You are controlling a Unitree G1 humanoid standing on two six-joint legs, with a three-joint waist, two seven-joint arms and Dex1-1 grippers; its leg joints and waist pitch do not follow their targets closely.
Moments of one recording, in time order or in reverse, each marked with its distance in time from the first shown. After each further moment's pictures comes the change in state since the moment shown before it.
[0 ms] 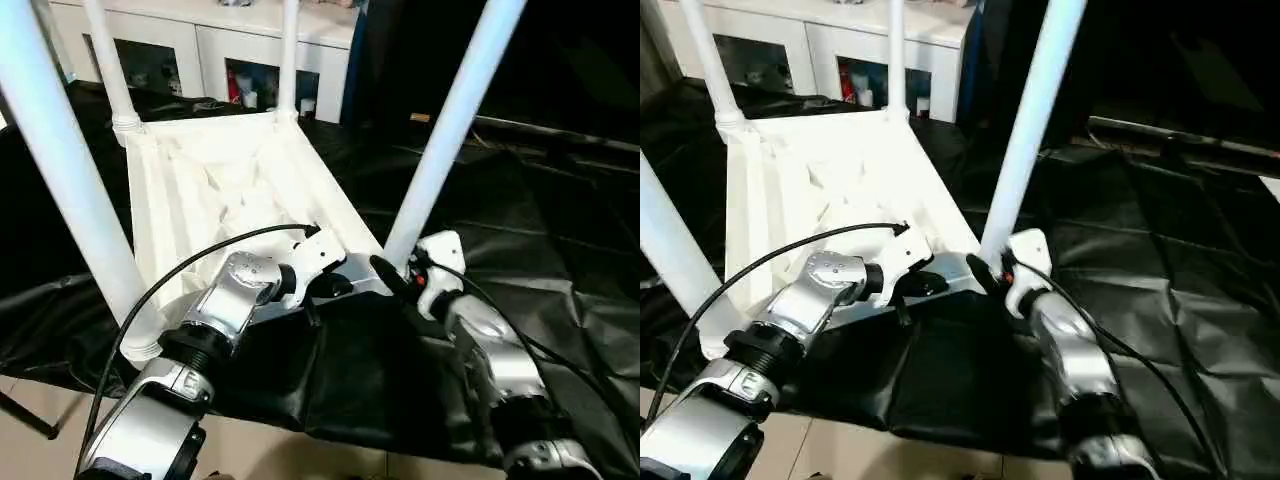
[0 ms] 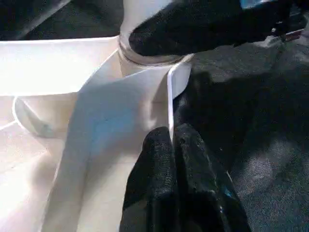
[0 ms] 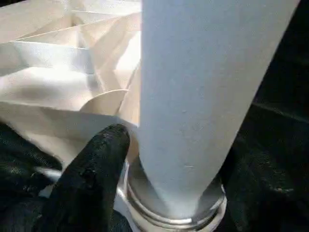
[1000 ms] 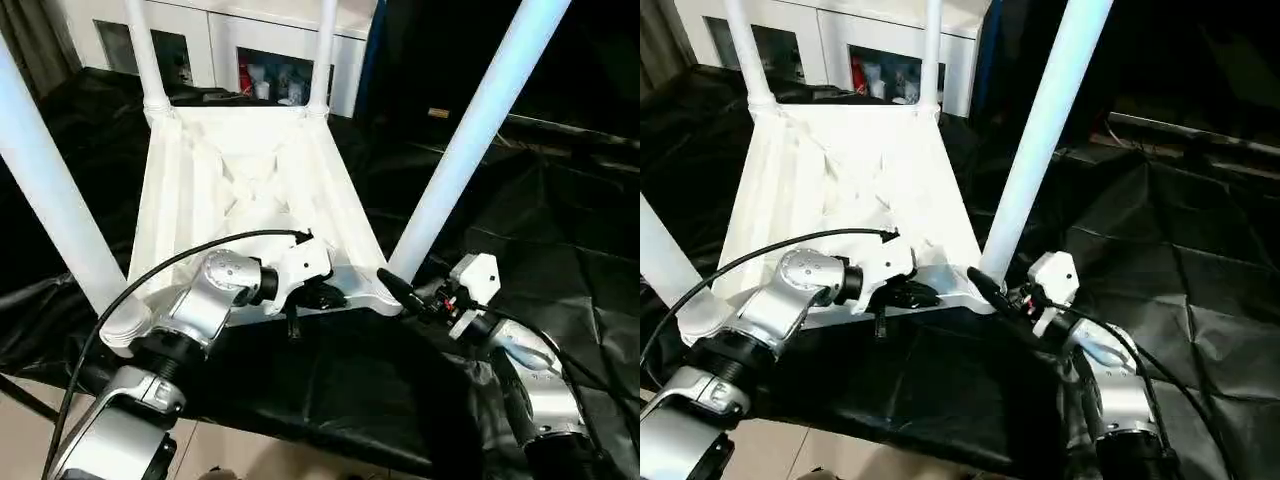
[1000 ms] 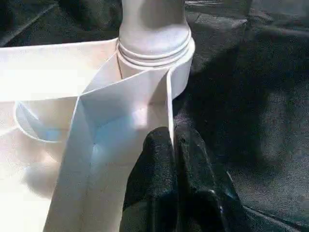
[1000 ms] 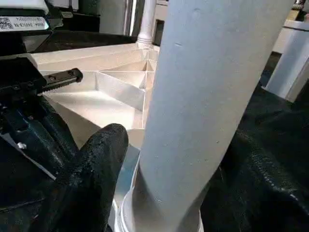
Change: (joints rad) left arm 0.057 0.098 -0.023 -0.113 -0.023 -0.081 -0.131; right arm 0.126 -0.053 -0.001 -0.093 0.074 -0.307 0.201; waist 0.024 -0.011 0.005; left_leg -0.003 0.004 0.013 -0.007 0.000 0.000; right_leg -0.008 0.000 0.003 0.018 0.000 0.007
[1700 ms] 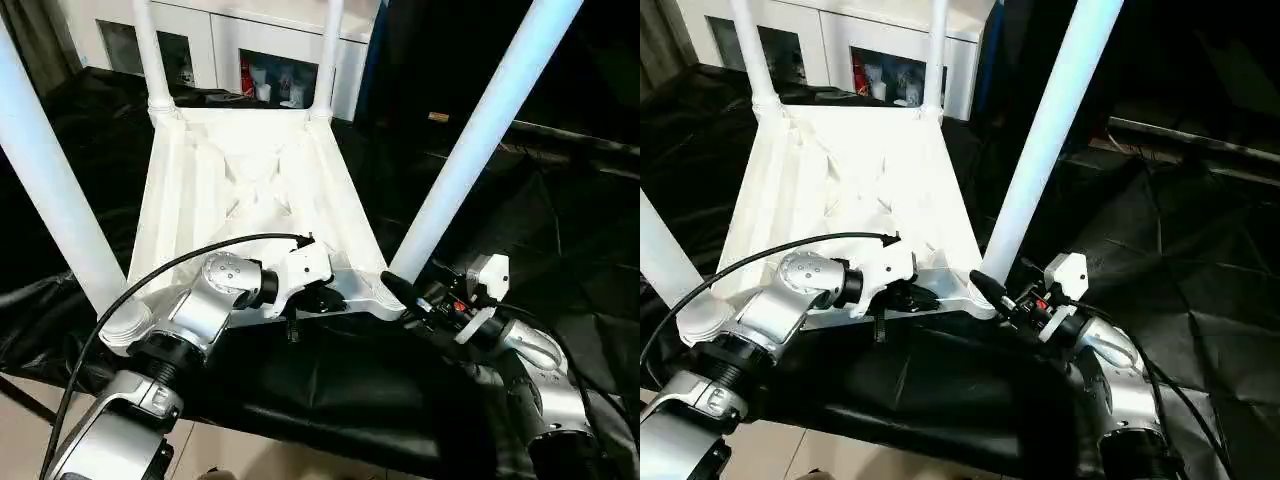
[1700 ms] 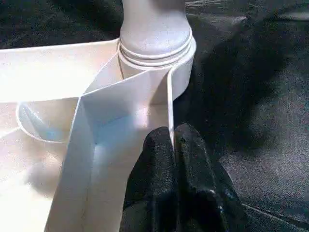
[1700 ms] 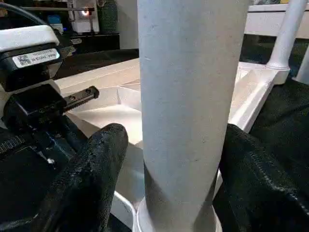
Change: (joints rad) left arm 0.015 0.013 -0.017 -0.026 0.007 0.009 0.003; right arm -0.009 -0.023 -0.023 0.020 0.173 0.129 0.149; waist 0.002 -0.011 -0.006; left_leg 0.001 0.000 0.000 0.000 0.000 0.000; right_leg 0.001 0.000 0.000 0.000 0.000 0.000
